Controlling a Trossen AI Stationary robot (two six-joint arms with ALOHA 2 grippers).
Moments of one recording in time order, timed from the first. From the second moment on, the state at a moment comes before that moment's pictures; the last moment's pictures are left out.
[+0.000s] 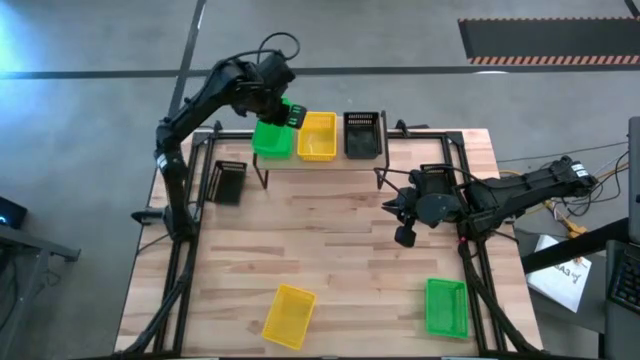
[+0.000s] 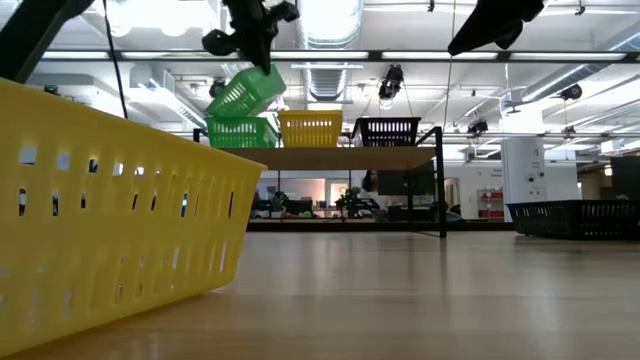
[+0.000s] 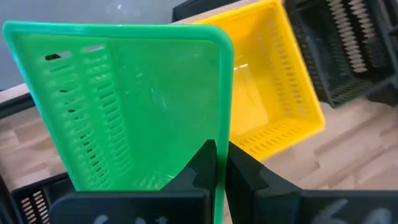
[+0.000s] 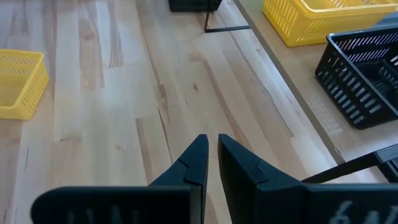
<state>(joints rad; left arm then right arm) 0.56 1.87 2.35 -1.56 -0.06 -0.62 0.26 1.07 0.98 -0.65 0.45 0.28</state>
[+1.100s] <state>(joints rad) 0.63 1.91 2.25 -1.56 -0.02 -0.73 0.26 1.07 0.97 -0.65 0.45 0.28</state>
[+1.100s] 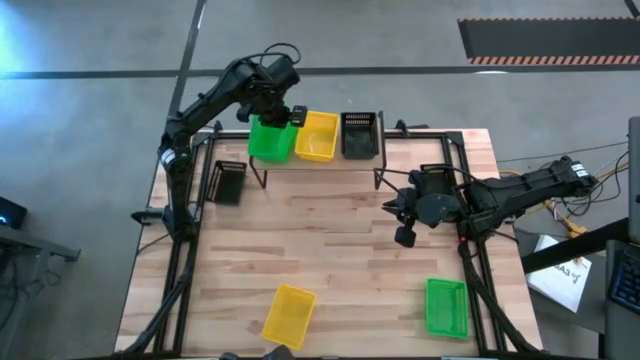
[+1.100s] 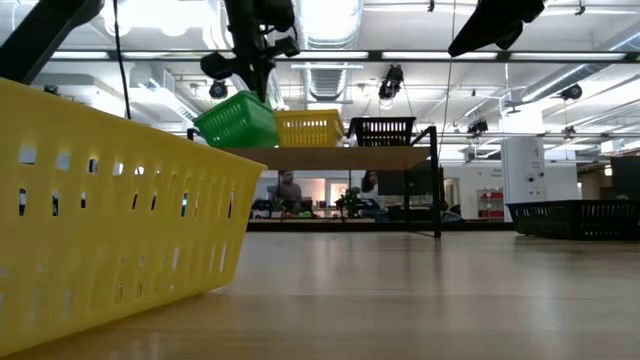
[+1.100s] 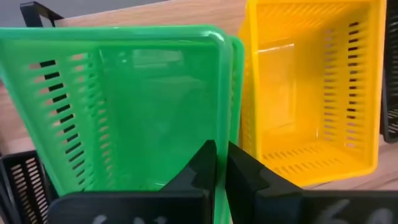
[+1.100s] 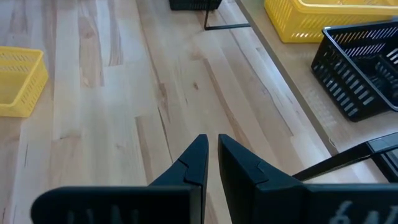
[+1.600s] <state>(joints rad) 0.63 1.91 2.26 -1.46 0.04 -0.72 0.25 1.07 0.96 -0.65 0.45 0.28</state>
